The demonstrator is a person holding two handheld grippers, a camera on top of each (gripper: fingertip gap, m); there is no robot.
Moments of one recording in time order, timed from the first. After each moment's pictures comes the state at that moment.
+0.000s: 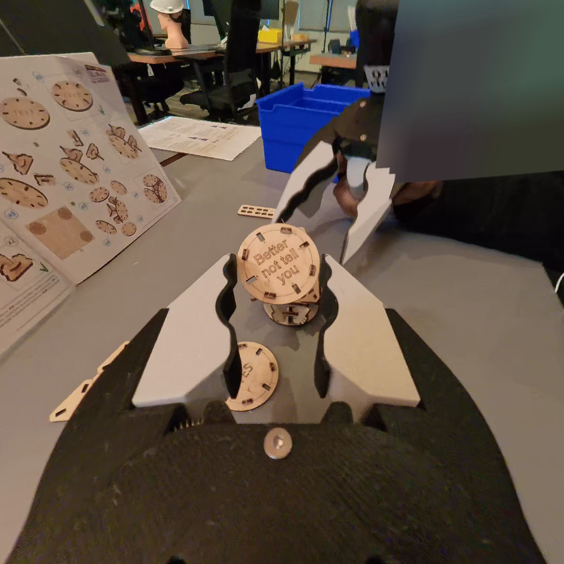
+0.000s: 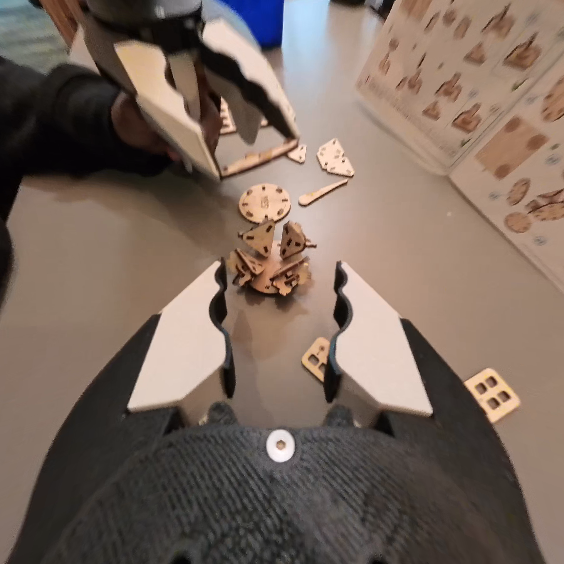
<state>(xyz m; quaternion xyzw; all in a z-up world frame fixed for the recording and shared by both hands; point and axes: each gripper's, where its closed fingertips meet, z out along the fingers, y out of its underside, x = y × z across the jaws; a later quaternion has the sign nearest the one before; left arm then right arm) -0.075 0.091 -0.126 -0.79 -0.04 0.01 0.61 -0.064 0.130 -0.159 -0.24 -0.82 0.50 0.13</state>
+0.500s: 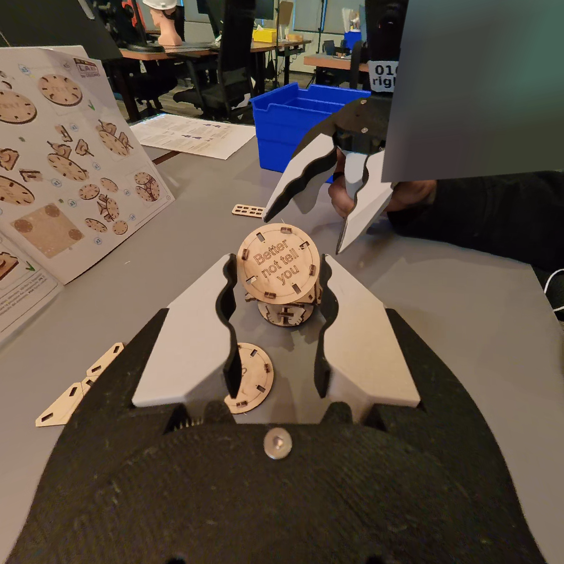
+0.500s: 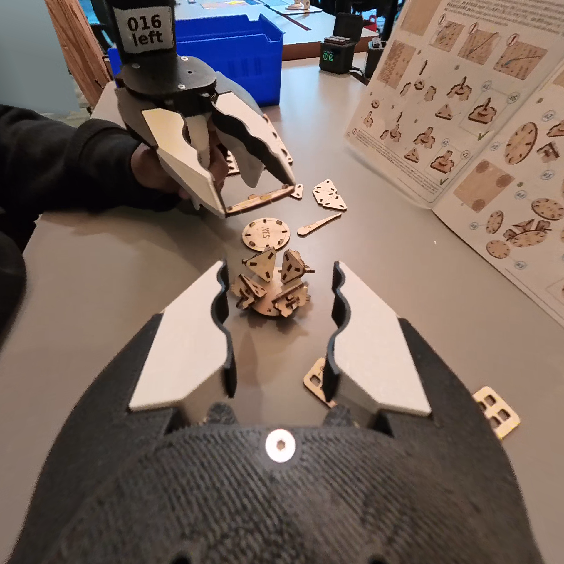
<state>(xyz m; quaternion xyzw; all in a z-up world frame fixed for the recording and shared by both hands) -0.072 0.092 -0.127 -0.79 -0.05 0.00 0.62 -0.066 0.125 -0.141 -0.24 -0.79 0.54 0.15</state>
